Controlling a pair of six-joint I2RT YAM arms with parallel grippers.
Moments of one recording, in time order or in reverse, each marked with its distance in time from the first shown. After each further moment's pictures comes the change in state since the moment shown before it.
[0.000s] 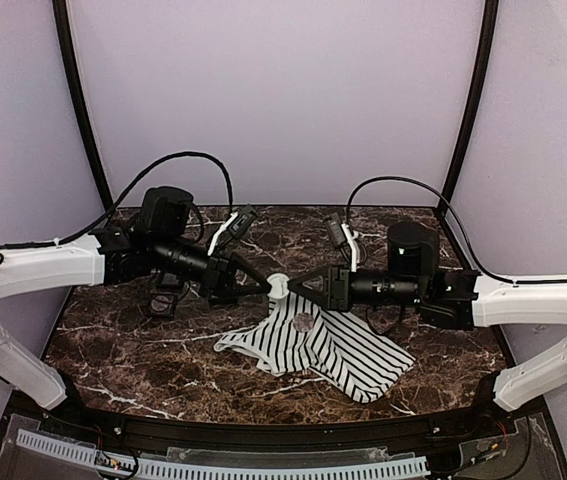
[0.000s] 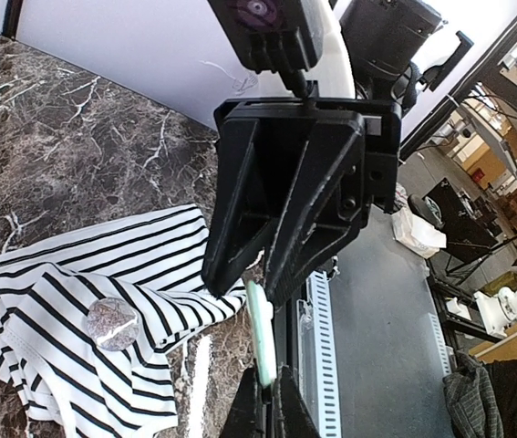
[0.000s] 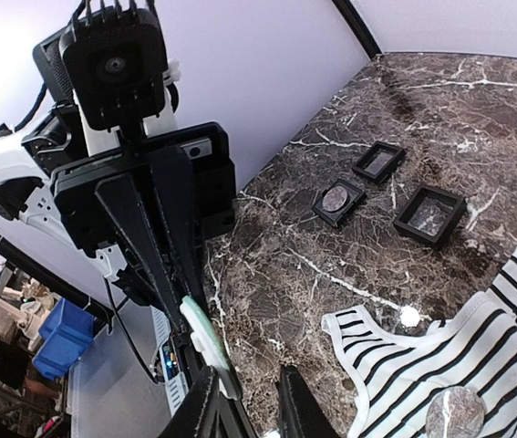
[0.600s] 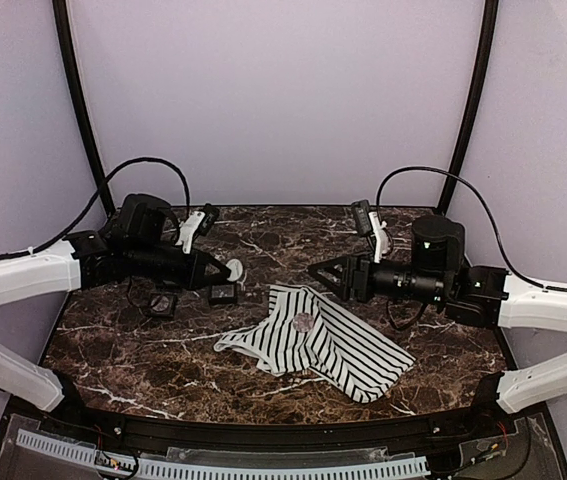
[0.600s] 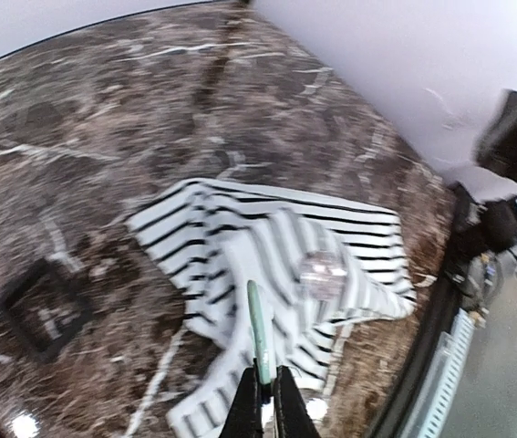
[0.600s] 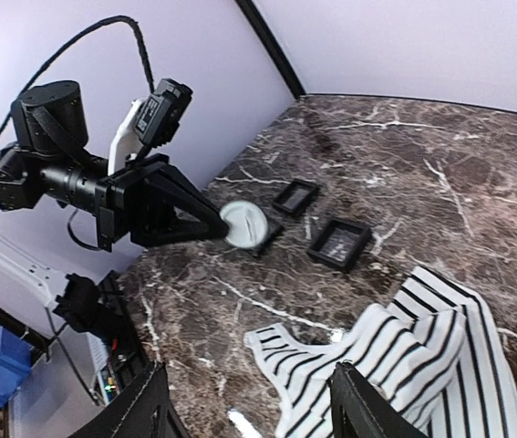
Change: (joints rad) left arm 0.058 -0.137 -0.086 -0.171 -0.533 -0.079; right arm -0.019 -0.159 0.000 -0.163 0.178 -0.100
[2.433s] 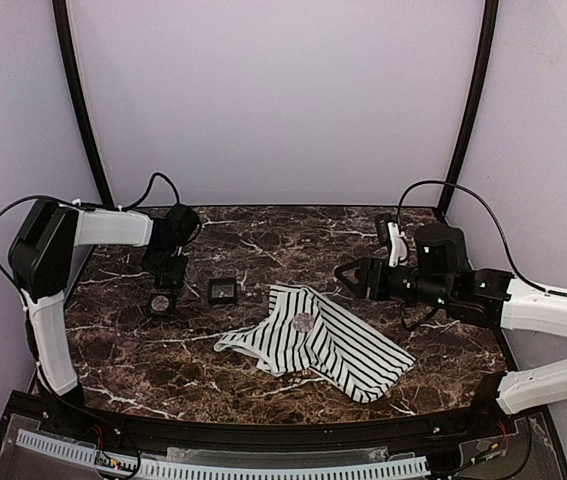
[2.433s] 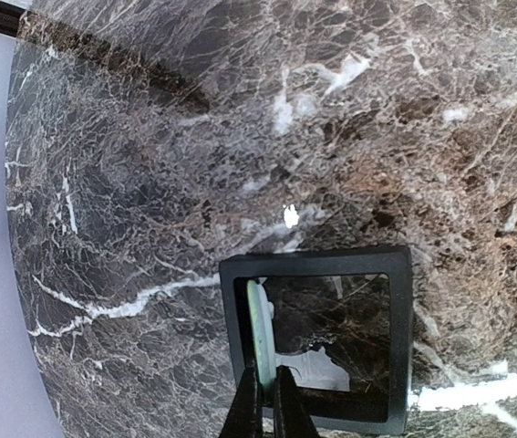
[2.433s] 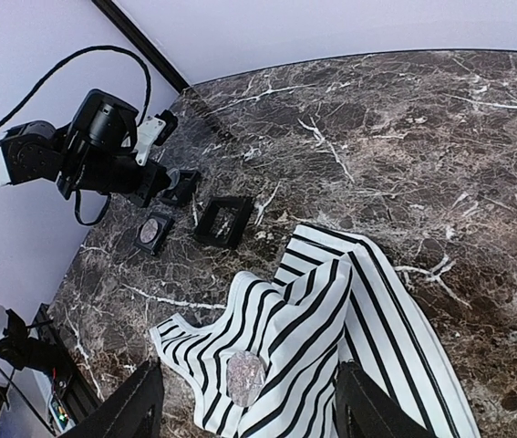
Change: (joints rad) left arm 0.303 0.674 0.382 -0.387 -0.841 0.129; right arm -0.117 -0.042 -0.067 -0.161 0.160 0.086
